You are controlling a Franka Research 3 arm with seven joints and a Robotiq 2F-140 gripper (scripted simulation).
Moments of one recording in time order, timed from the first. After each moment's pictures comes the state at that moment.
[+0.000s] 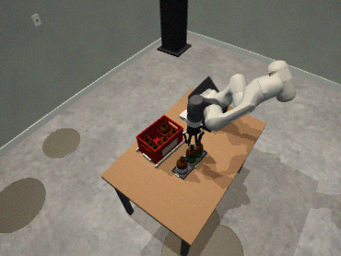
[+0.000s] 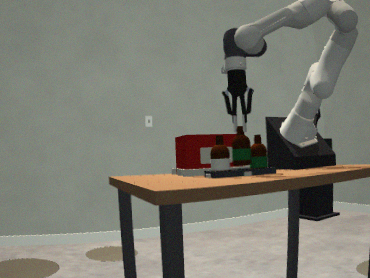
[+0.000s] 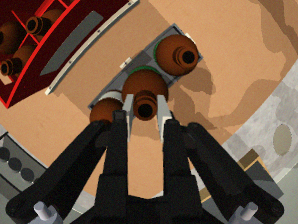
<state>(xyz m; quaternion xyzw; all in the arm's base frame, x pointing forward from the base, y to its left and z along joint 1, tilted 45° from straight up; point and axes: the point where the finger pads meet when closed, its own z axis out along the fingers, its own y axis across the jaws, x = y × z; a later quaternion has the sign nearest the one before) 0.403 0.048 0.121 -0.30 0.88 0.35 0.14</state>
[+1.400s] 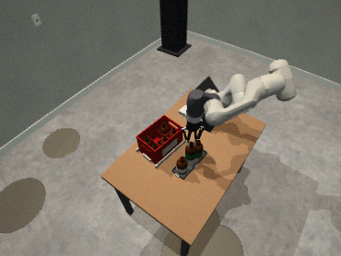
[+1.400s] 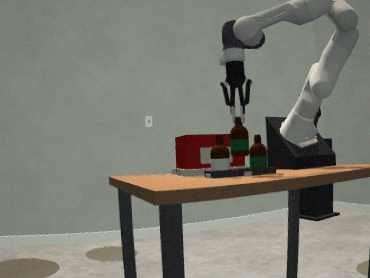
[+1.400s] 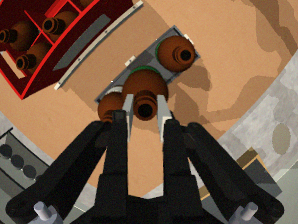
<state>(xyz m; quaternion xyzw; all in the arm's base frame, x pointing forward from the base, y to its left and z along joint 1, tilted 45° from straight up) 0.406 0.020 0.145 -0.30 0.88 0.35 0.14</state>
